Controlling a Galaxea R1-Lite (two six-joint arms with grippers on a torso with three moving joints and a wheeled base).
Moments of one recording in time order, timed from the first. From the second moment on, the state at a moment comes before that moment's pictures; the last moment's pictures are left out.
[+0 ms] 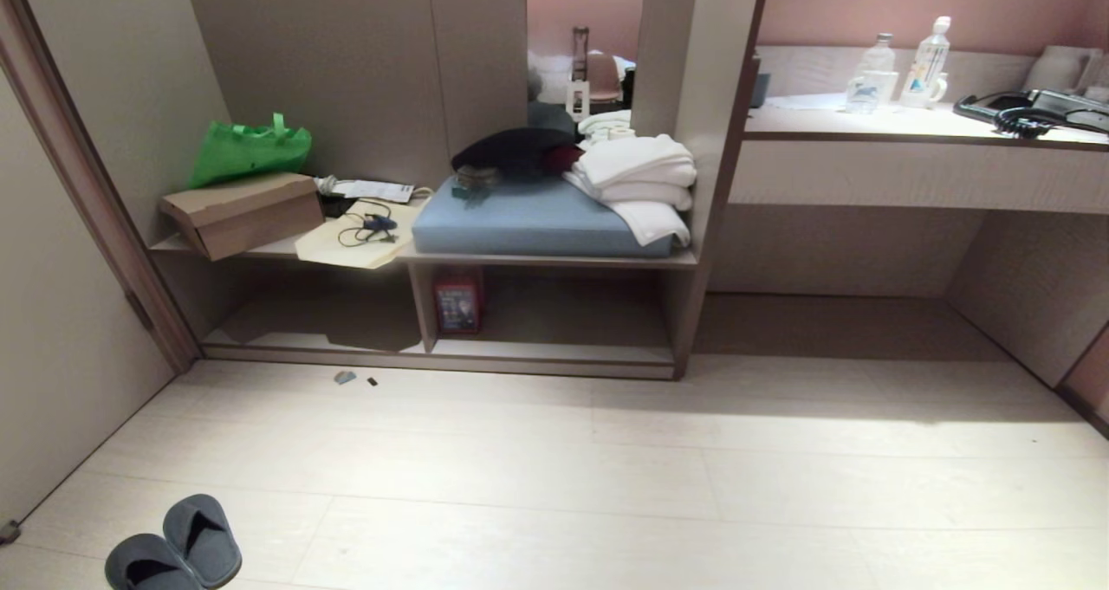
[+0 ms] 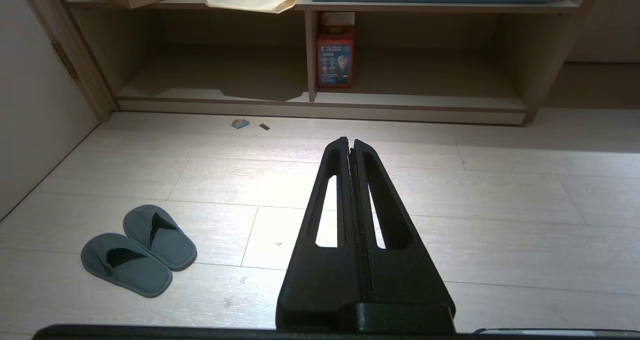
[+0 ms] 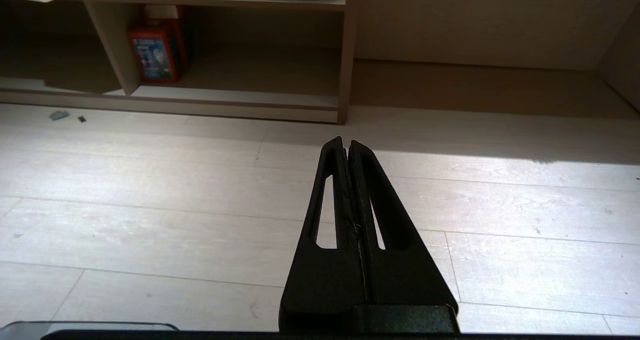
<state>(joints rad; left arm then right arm) 0.00 0.00 0.00 -0.02 0.00 -0.01 0.00 0.00 0.00 0.00 -0.01 0.02</state>
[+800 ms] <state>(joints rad) 0.00 0.00 0.00 -0.02 0.00 -0.01 0.00 0.00 0.00 0.00 -0.01 -0.03</state>
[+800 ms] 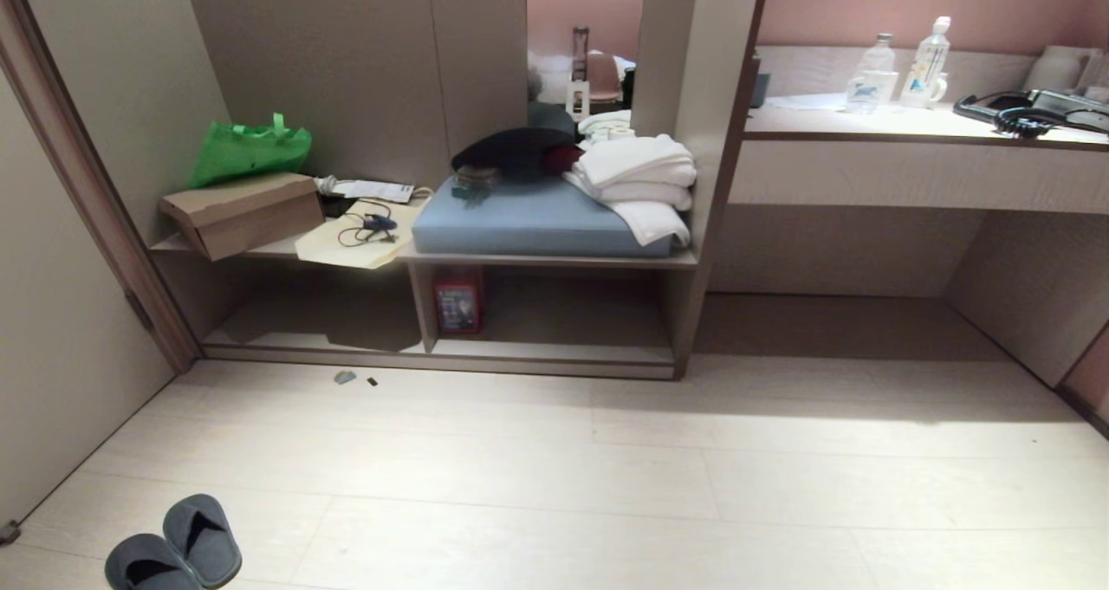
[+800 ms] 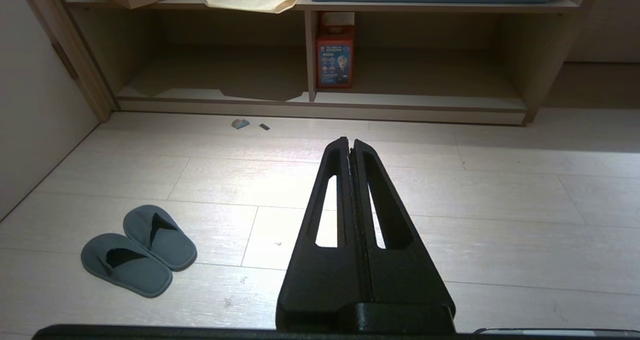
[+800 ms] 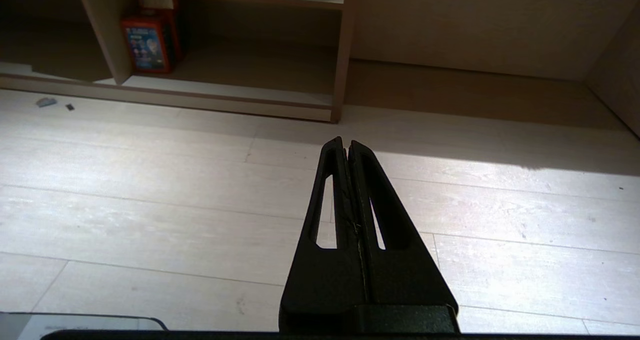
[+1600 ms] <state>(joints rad) 0.00 0.00 0.00 -0.02 0.00 -0.01 0.00 0.00 0.00 0.00 -0.01 -0.03</state>
